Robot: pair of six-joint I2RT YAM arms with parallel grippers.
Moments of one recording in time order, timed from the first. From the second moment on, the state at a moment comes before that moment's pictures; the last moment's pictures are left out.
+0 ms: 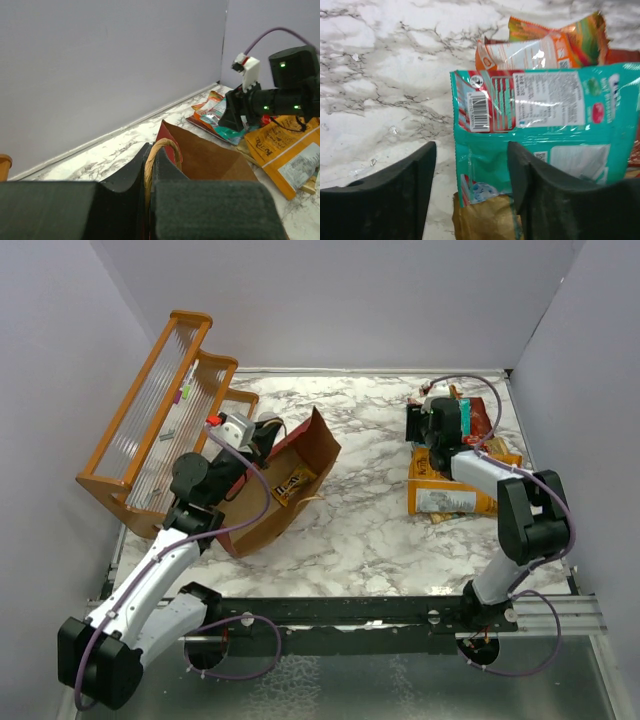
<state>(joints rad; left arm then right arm) -0.40 0.88 0.66 0.49 0.27 -0.02 0.23 1.72 0.97 0.33 0.18 0.00</state>
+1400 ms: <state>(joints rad) -0.45 0.85 0.61 0.59 0.59 -0.10 0.62 0.82 0.72 0.14 -0.79 -0.47</state>
